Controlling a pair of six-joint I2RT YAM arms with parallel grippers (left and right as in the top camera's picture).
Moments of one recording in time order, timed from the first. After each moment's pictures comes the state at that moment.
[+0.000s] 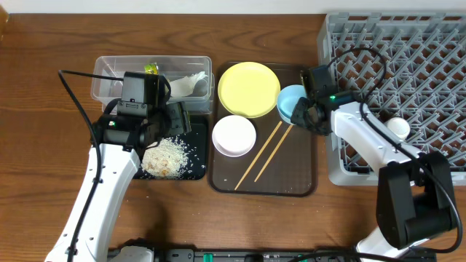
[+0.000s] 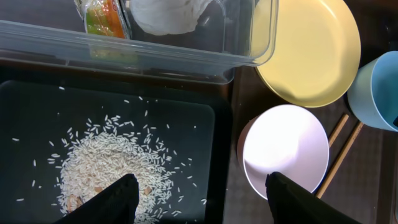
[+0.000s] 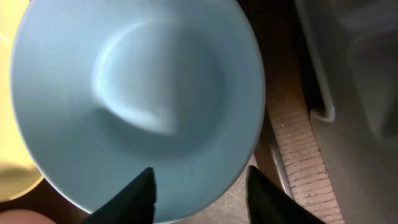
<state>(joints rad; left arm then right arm) -0.14 1.31 1.11 -0.83 0.12 -0.32 0.31 1.79 1.17 -0.62 0.04 0.75</state>
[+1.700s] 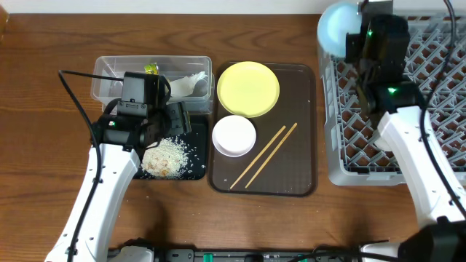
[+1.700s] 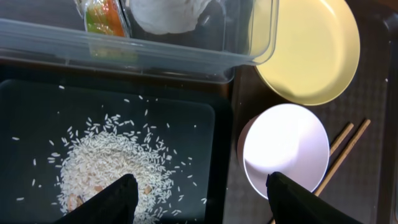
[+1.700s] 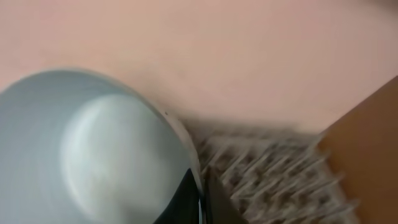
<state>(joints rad) -0.14 1.31 1.11 -0.83 0.12 -0.32 0.15 1.56 1.33 -0.09 0.42 -0.19</state>
